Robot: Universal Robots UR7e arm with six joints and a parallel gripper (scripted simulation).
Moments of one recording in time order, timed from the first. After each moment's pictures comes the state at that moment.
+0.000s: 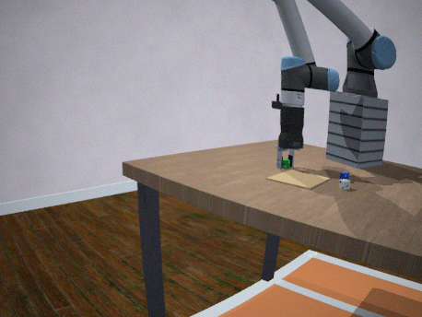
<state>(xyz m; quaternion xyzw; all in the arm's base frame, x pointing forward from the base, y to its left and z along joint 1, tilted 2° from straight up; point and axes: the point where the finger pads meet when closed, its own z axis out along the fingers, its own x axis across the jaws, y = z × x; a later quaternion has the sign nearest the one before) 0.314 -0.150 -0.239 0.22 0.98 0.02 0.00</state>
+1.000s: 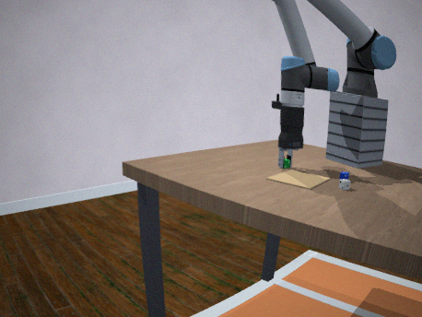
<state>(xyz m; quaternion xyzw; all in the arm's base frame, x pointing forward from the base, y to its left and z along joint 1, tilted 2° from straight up) 0.314 -0.150 -0.239 0.22 0.98 0.02 0.00</state>
